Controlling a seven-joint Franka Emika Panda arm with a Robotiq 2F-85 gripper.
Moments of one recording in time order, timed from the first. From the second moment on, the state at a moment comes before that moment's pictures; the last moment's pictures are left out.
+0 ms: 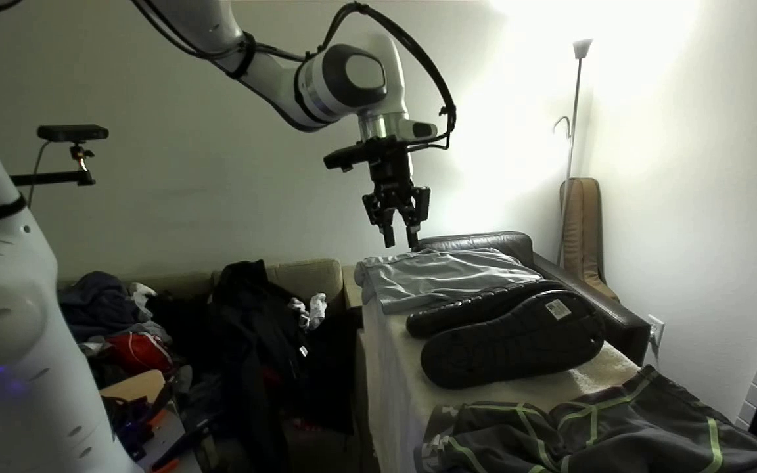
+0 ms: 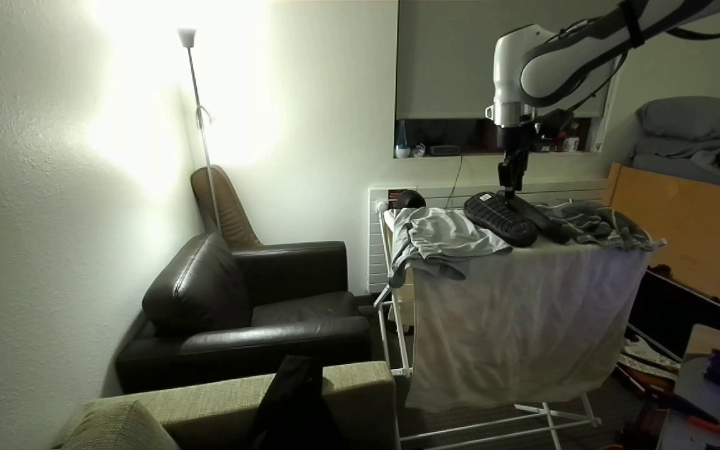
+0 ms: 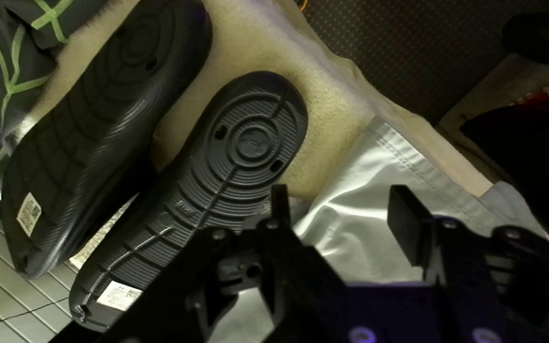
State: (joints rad) arm -0.03 -0.07 -0.05 -2.15 -0.27 2.05 -0.07
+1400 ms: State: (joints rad) arm -0.04 0.04 -0.07 -2.20 -0.27 2.22 0.31
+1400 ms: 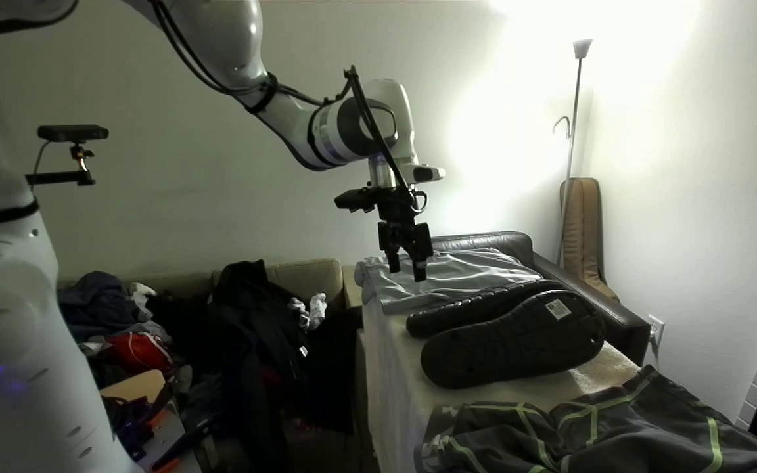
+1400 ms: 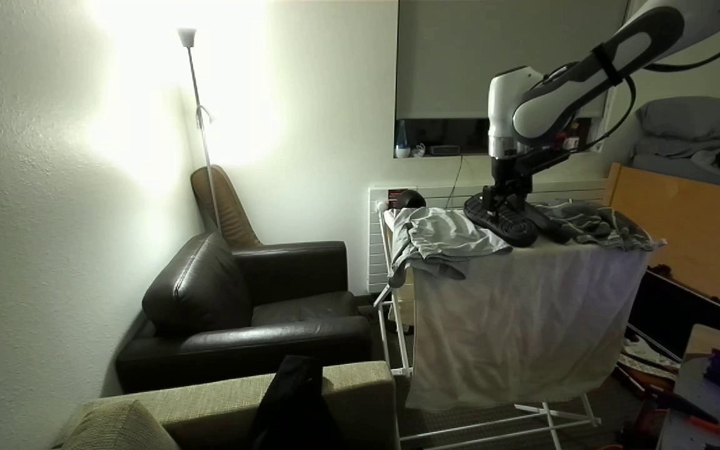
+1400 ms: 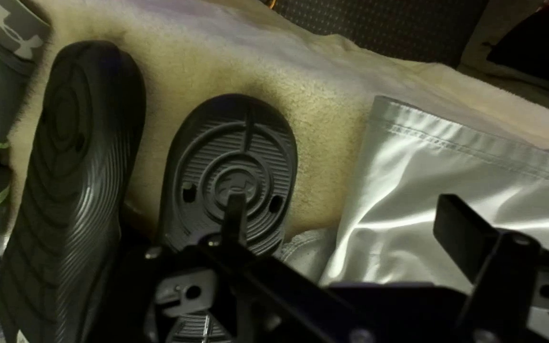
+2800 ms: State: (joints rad) arm -0.01 0.19 -0.08 -2.24 -0.18 2.49 0.37
